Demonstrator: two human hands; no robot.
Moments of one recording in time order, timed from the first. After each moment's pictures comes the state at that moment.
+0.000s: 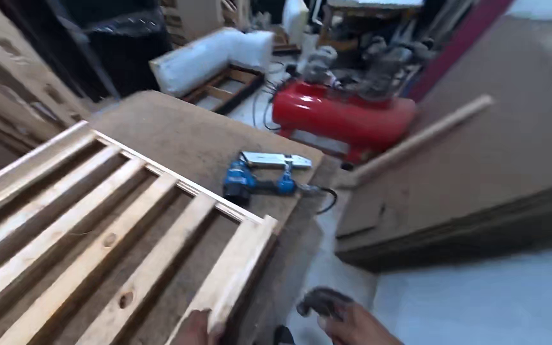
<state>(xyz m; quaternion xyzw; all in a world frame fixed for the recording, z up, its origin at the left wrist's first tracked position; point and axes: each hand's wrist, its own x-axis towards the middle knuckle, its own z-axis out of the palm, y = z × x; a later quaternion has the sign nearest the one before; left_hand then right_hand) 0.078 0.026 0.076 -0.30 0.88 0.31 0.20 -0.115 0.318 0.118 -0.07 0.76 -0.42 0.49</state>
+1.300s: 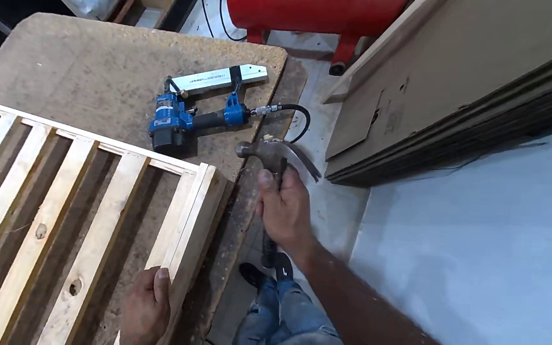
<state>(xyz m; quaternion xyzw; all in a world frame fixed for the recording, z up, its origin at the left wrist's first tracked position) 0.029 0.049 0.044 -0.31 0.93 0.19 0.02 -0.186 0.260 0.051 -0.05 0.77 -0.62 0.15</state>
